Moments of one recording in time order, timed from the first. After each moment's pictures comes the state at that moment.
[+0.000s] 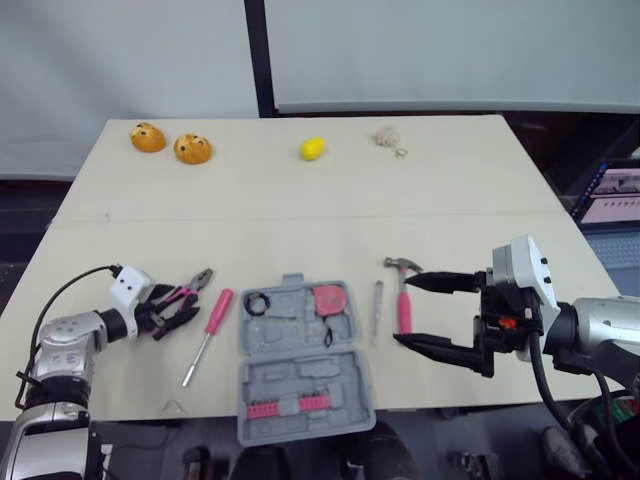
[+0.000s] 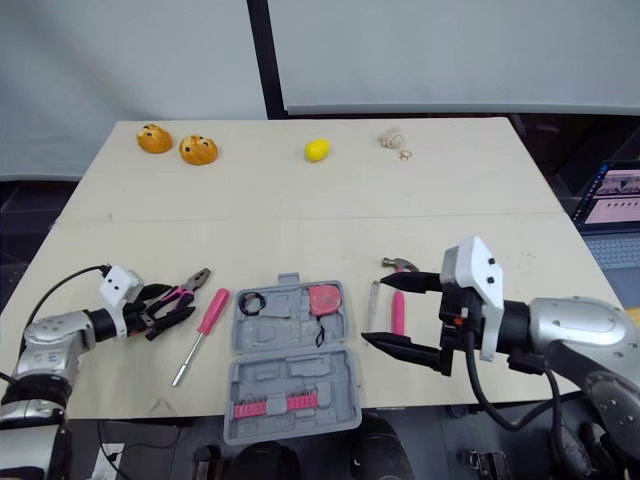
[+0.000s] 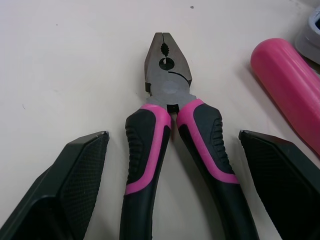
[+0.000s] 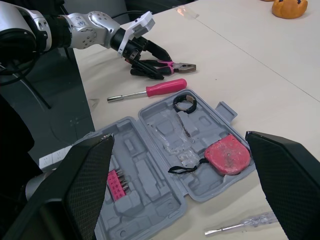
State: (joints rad) left arm -0.44 0.72 0.17 0.92 -0.14 -0.14 -0.95; right arm -0.11 -0.93 -0.30 -0.74 0.99 0.83 0.81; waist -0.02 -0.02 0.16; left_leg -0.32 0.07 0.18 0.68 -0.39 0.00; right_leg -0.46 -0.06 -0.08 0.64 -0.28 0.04
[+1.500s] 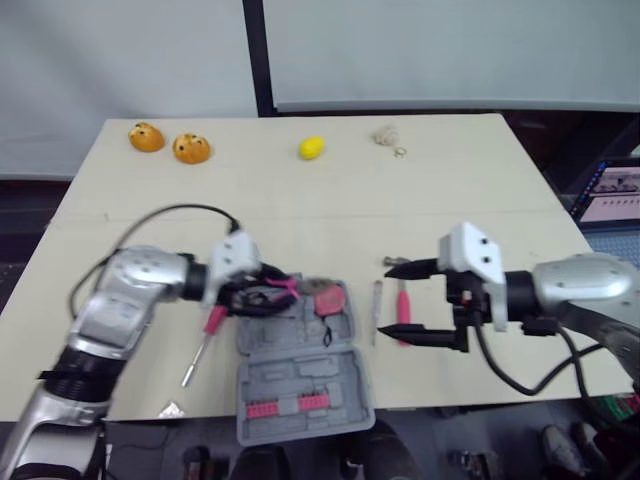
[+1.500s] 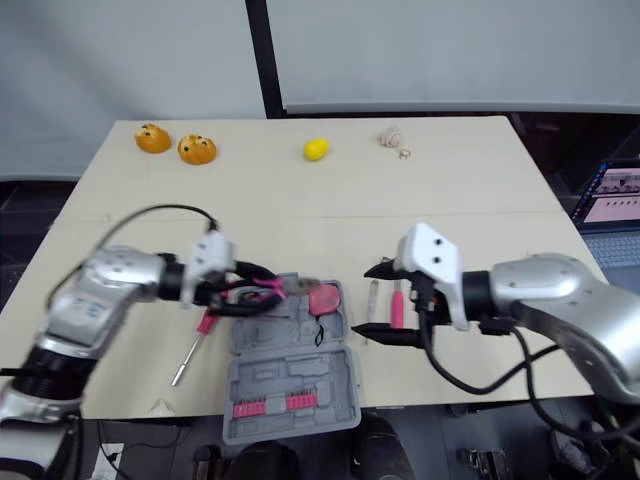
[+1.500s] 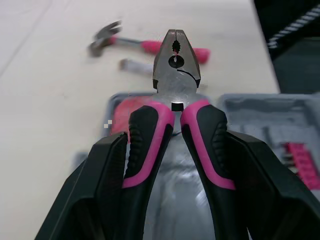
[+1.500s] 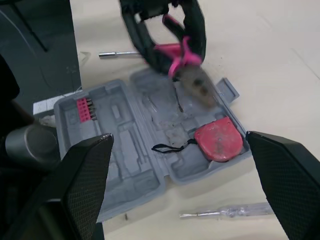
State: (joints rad) left arm -0.51 0.70 -0.24 -0.17 -0.25 0.47 -1.10; right arm -0.53 -1.00 0.14 -0.59 0.76 0.88 0.84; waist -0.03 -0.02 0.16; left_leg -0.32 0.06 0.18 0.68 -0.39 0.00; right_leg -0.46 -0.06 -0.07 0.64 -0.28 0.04
